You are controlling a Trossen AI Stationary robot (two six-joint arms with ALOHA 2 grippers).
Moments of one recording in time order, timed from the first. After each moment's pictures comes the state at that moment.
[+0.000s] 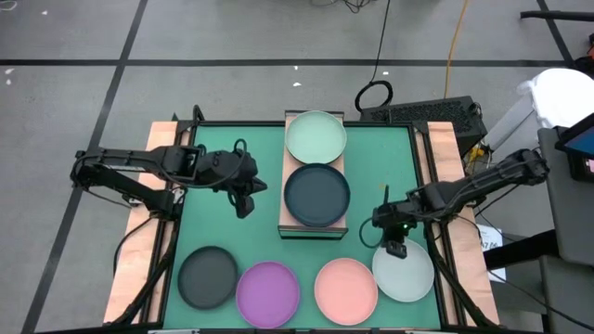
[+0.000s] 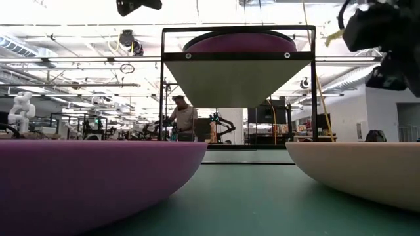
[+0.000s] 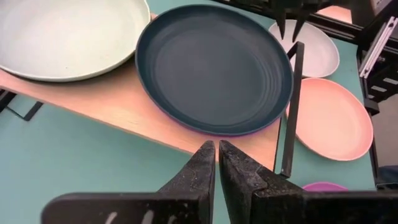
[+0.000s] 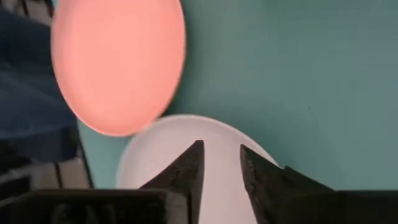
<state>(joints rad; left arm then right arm) -0.08 1.24 1.30 -0.78 -0.14 -0.34 0.30 1.02 0.64 -0.74 -0.29 0.64</state>
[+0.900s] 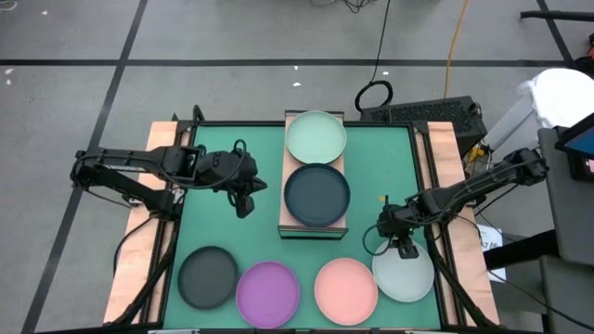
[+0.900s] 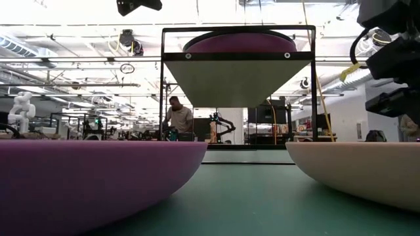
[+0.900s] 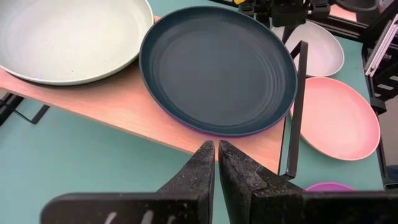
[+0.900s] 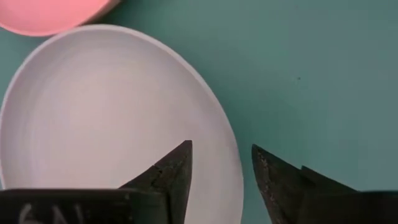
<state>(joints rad) -0.08 1.24 1.30 -0.79 -0.16 -0.32 0.32 1.02 0.45 -0.67 -0.26 0.27</state>
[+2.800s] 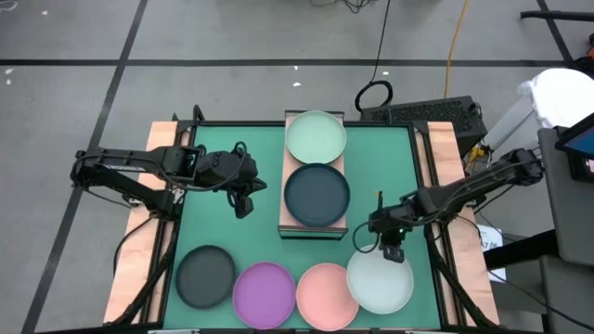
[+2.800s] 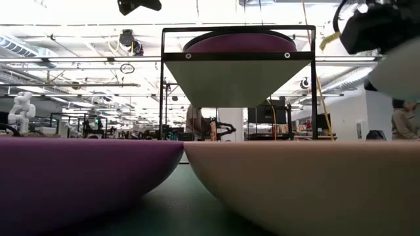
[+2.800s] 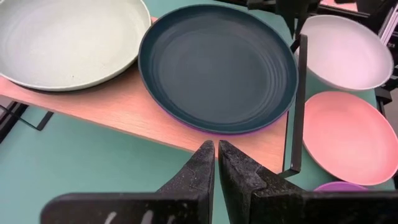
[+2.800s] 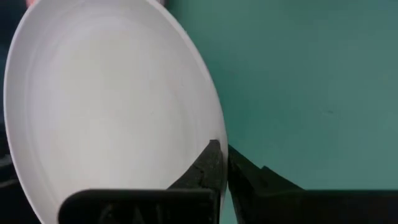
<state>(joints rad) -0.08 1.24 1.30 -0.79 -0.16 -0.26 0.32 1.10 0.66 -0.70 -0.32 0.64</state>
